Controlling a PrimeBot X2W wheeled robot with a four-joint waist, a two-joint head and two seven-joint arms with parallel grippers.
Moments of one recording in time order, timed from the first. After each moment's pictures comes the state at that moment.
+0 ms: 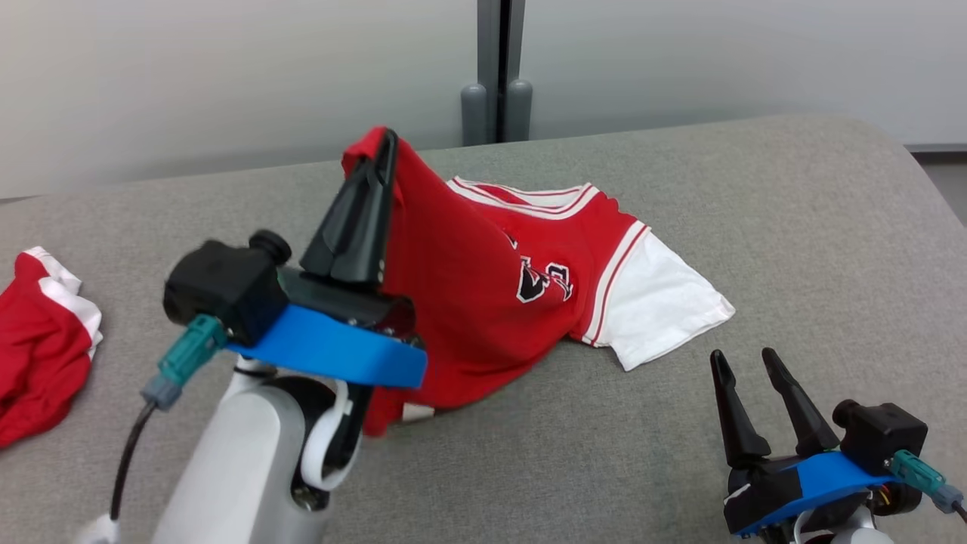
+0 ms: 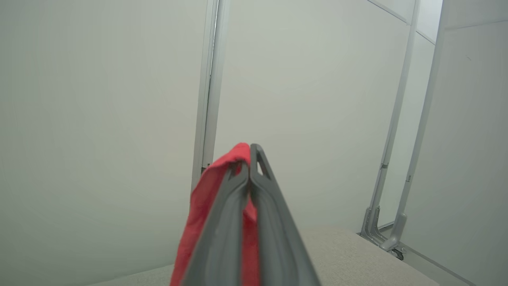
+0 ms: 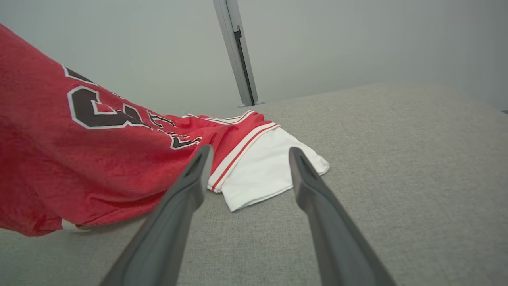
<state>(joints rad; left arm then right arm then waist) -0.37 0.10 -0.33 -0.13 -0.36 -0.03 0.02 -0.05 -0.05 0.02 0.15 0.29 0.13 -0.11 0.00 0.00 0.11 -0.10</state>
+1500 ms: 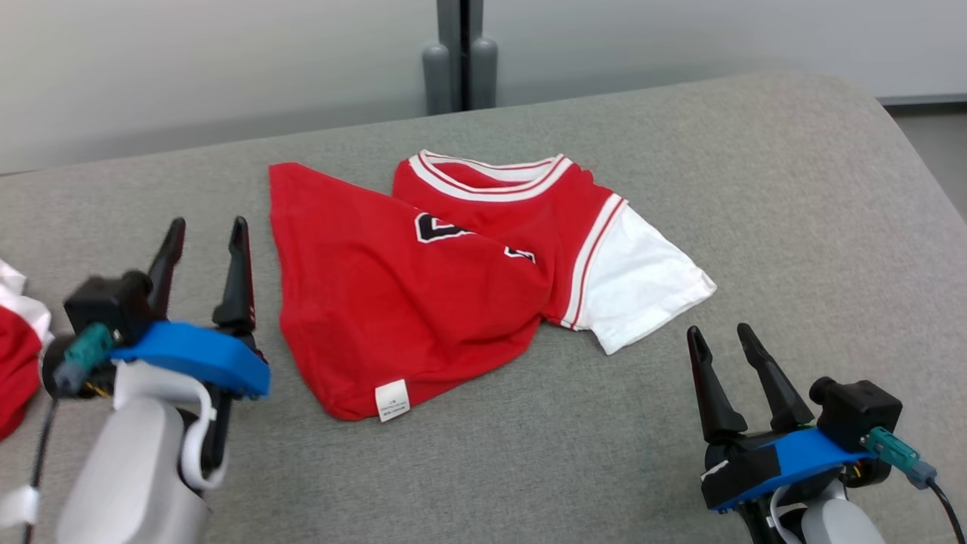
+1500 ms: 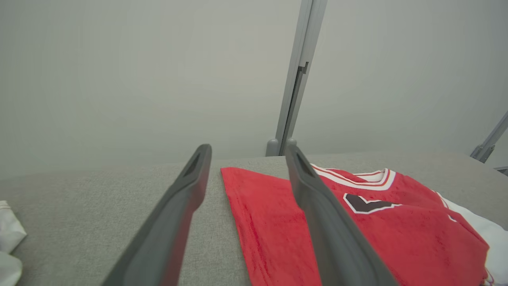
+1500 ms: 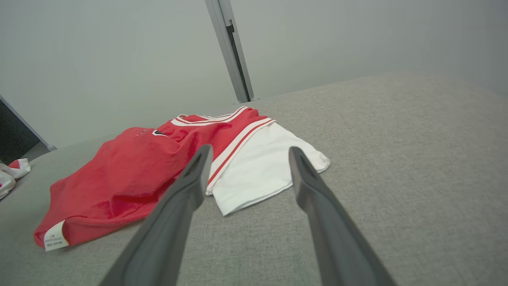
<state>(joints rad) -0.45 0.30 -0.23 0.46 -0.45 -0.06 -0.14 -0.15 -0.05 0.09 0.25 0.32 0.13 -0.19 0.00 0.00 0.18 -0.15</state>
